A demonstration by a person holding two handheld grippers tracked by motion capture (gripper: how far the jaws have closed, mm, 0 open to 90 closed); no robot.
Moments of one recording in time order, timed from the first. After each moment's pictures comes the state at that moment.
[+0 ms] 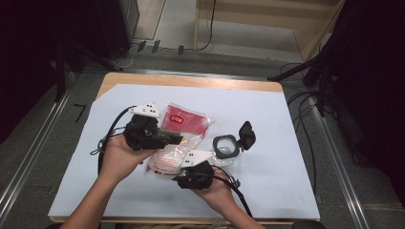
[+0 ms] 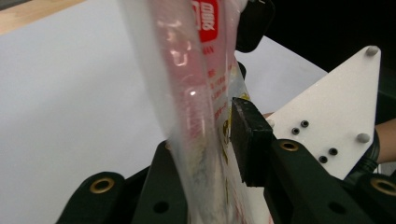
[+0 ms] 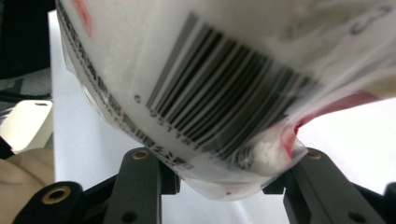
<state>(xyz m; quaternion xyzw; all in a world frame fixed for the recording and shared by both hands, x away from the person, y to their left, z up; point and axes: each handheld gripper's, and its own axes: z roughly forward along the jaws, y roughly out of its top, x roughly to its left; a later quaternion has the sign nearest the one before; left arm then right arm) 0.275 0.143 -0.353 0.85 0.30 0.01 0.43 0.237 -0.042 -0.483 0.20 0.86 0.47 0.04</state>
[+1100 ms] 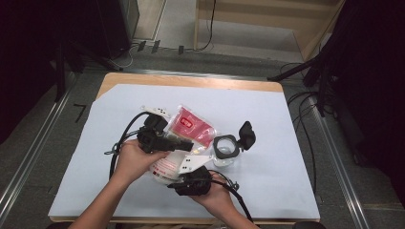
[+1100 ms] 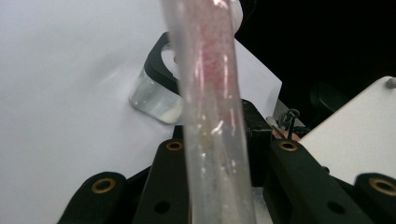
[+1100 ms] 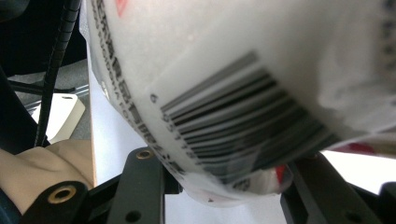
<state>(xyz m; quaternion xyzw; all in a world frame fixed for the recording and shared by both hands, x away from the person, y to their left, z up) 0.290 0.127 -0.383 0.82 0.34 -0.12 0.45 0.224 -0.038 -0.482 0.18 0.86 0.47 0.01</state>
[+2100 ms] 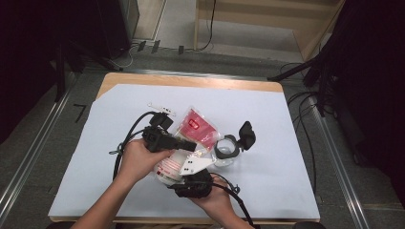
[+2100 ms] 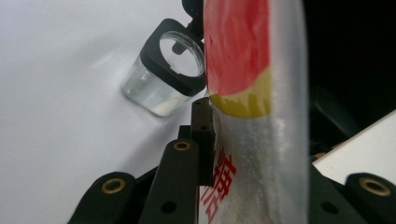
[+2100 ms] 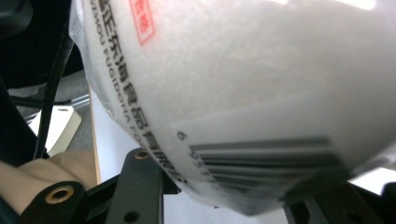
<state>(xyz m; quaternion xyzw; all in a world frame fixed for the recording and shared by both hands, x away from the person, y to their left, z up) 0.296 0.114 -0.382 0.81 0.38 -0.15 0.42 0.215 -0.040 -0.478 0.20 0.85 0.49 0.02</state>
